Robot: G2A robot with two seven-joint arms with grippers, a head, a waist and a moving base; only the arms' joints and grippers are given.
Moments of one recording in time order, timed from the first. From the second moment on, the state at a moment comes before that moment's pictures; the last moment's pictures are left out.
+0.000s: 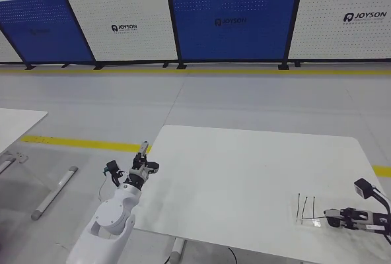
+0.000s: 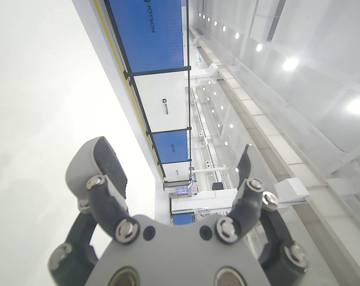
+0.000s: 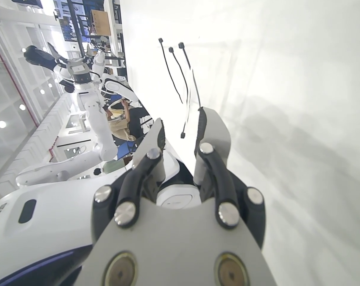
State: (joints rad) left arm 1.73 -1.15 -1.60 -1.80 -0.42 0.00 0.00; right arm -1.14 -0.78 1.26 -1.11 0.28 -0.20 1.38
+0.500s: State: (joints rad) left arm 1.73 -1.15 -1.60 -1.80 -0.42 0.00 0.00; right arm -1.14 -0.78 1.26 -1.11 0.28 -0.20 1.39
